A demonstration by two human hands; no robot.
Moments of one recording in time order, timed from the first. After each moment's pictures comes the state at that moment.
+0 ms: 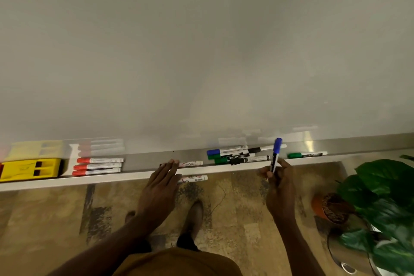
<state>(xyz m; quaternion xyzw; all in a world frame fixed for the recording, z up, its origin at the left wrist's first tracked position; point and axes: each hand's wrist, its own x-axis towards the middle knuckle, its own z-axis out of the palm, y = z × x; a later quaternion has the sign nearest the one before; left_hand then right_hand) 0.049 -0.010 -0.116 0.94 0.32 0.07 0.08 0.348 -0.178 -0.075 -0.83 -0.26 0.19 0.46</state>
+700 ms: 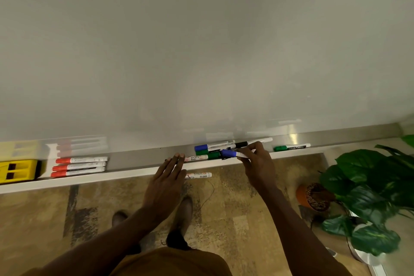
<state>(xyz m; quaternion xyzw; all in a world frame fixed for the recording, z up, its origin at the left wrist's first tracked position) 0.099 -0.025 -0.100 0.95 0.31 0.02 0.07 0.383 -0.138 -0.086 -0.84 -0.50 0.05 0.18</state>
